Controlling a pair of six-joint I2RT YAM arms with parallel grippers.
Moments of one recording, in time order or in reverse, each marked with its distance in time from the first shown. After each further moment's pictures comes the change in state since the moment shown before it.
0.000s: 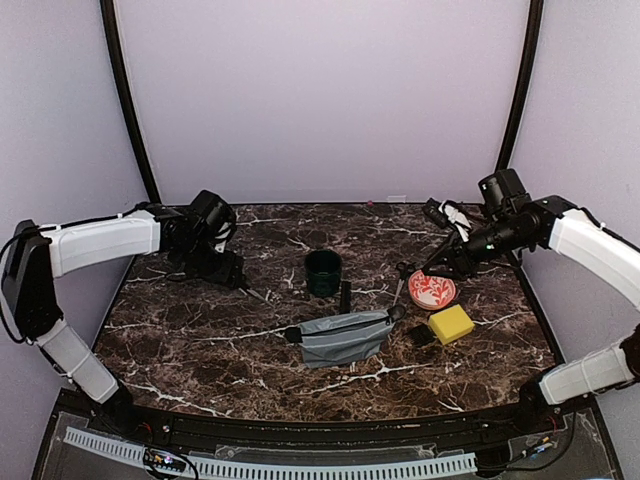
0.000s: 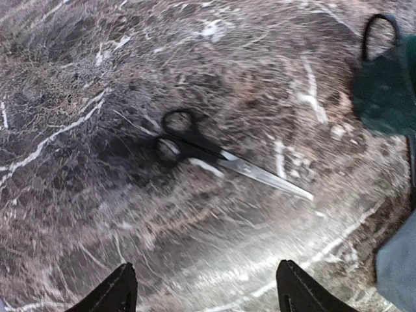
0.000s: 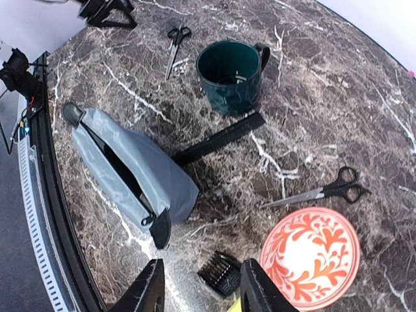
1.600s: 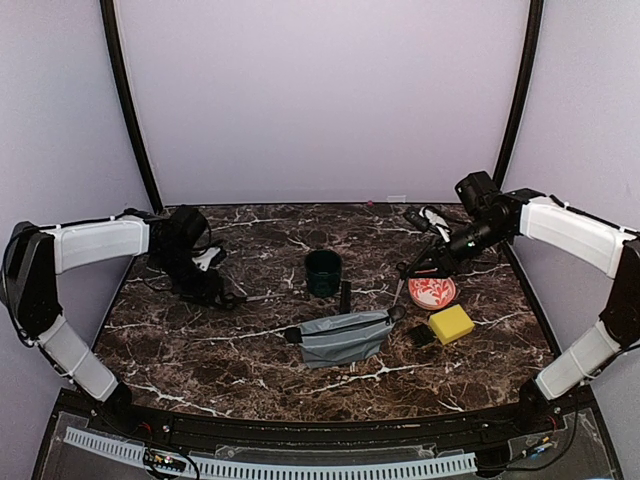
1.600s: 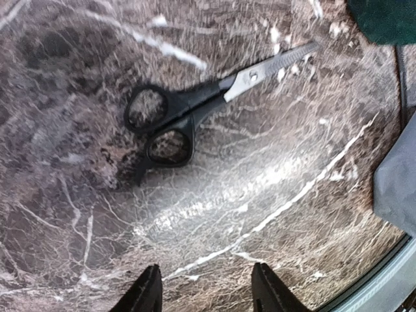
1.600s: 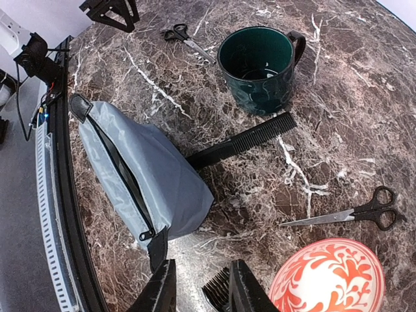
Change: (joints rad) left arm 0.203 0.031 -0.087 -0.117 0.398 0.163; right arm 0.000 0.201 0.066 -0.017 -0.110 -0.094
